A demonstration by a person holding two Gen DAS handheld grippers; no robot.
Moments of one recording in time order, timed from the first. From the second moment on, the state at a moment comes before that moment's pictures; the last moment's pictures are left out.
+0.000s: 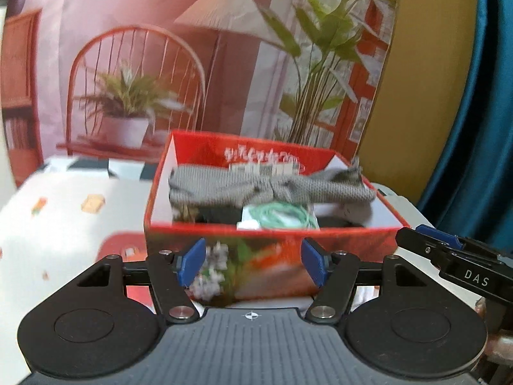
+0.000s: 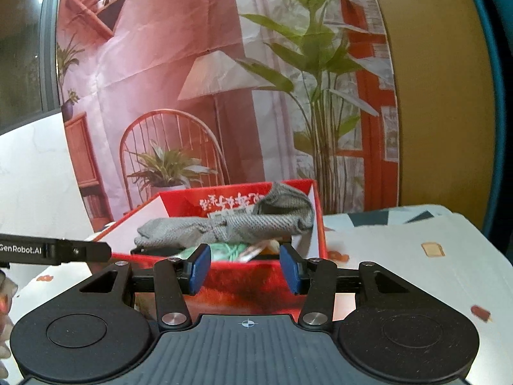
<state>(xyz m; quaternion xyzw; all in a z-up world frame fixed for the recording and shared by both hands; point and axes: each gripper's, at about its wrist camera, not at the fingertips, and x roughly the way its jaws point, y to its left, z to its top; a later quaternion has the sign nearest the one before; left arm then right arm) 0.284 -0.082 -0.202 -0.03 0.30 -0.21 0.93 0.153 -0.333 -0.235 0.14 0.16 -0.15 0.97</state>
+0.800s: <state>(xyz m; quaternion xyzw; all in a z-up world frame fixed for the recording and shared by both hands) 0.292 -0.096 -0.293 -0.06 0.42 -0.22 0.88 0.149 -0.329 -0.328 0.17 0.30 -0.18 0.92</state>
